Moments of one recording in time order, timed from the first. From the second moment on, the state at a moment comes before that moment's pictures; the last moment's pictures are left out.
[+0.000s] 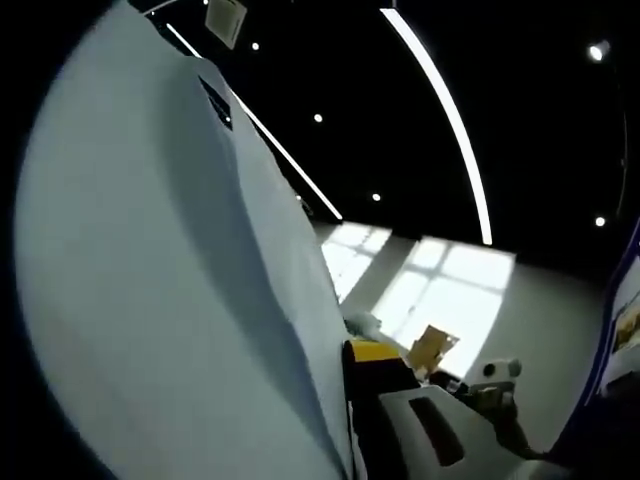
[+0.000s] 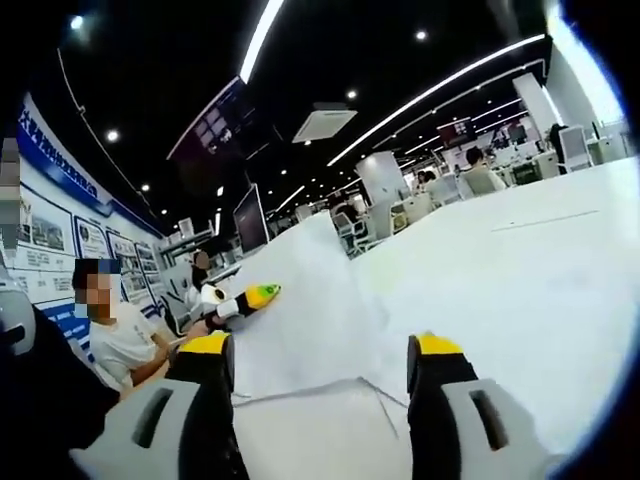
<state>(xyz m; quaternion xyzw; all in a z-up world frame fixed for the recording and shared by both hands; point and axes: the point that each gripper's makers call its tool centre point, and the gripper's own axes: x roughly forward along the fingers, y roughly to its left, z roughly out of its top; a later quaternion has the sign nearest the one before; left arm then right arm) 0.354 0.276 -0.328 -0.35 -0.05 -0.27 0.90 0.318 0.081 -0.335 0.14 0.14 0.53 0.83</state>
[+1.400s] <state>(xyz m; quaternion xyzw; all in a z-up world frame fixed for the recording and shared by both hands) 0.354 0.276 -0.328 -0.35 -0.05 -0.27 0.89 0.352 0.047 -0.343 0.12 0.14 0.44 0.88</state>
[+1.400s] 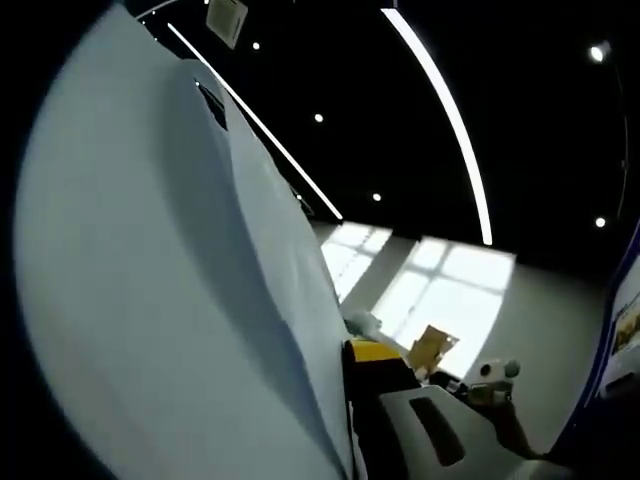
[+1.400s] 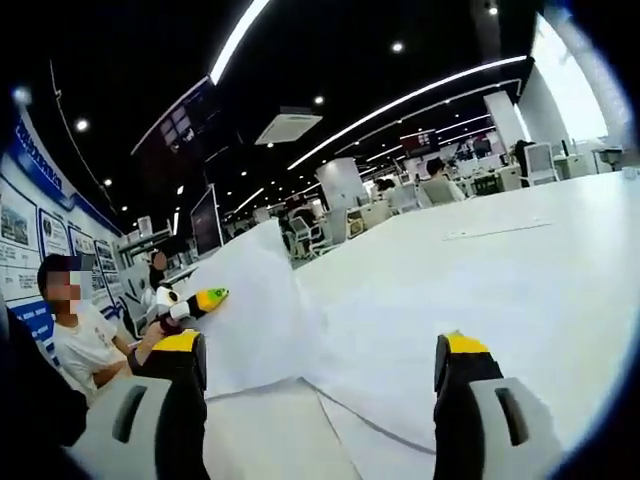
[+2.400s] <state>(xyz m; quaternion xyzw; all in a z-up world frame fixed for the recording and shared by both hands) 0.353 0.274 -0.328 -0.35 -0.05 -0.27 0.90 0.378 0.010 -0.362 0.08 0.15 0.35 0.92</state>
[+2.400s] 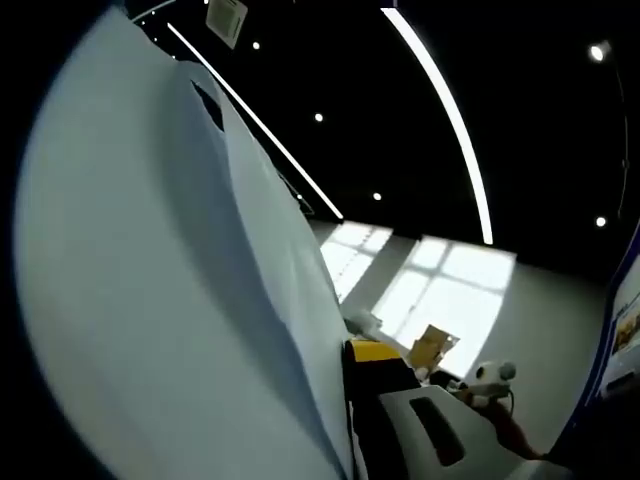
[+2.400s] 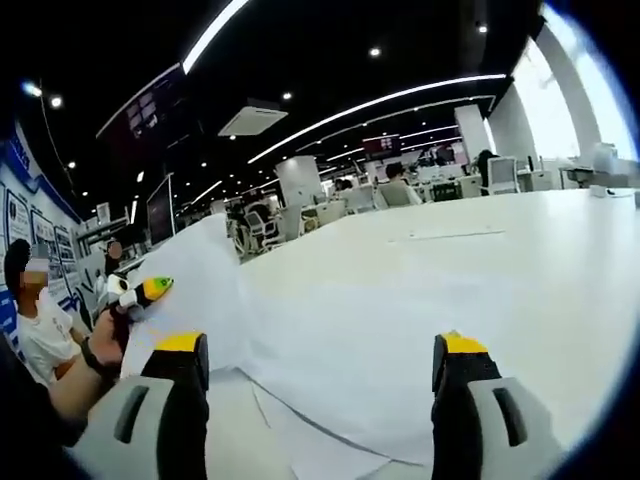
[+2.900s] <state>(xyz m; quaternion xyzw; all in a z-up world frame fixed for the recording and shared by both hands) 0.354 0.275 -0.328 -0.35 -0.05 -0.27 0.90 0.392 -0.008 -0.371 0.02 0.14 0.30 0.94</state>
